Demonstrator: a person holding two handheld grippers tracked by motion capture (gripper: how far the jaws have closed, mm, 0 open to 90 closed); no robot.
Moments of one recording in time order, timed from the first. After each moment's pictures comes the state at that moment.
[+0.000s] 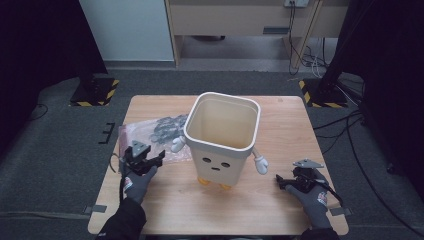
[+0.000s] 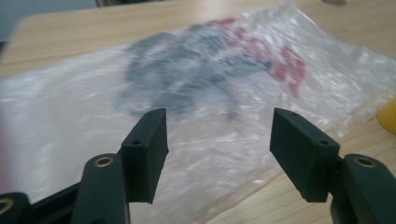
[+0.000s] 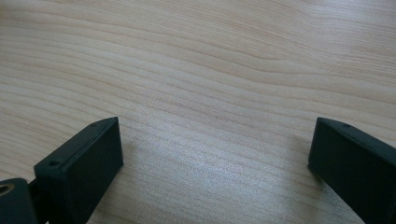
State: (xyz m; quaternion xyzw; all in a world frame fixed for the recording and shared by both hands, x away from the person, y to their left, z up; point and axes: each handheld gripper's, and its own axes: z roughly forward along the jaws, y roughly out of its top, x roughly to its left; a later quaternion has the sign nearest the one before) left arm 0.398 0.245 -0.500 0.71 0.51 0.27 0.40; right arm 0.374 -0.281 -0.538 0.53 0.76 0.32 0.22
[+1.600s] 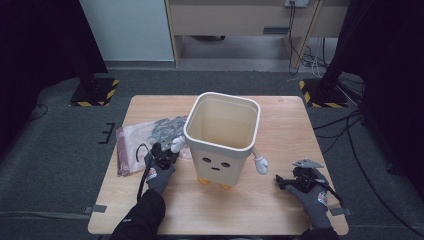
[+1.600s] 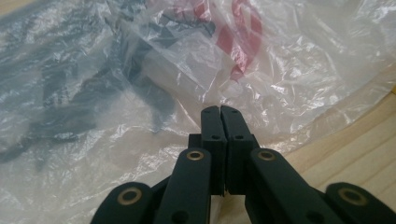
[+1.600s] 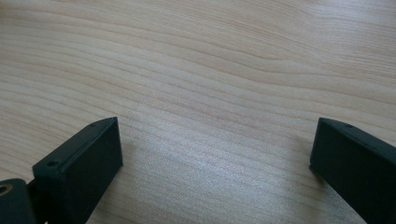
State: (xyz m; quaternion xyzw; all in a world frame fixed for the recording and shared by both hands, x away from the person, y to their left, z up) left arm 0.434 0.203 -0.529 0.79 0.45 0.22 0.36; right arm 0.374 -0.282 -0.538 0.52 0.76 0.32 0.22
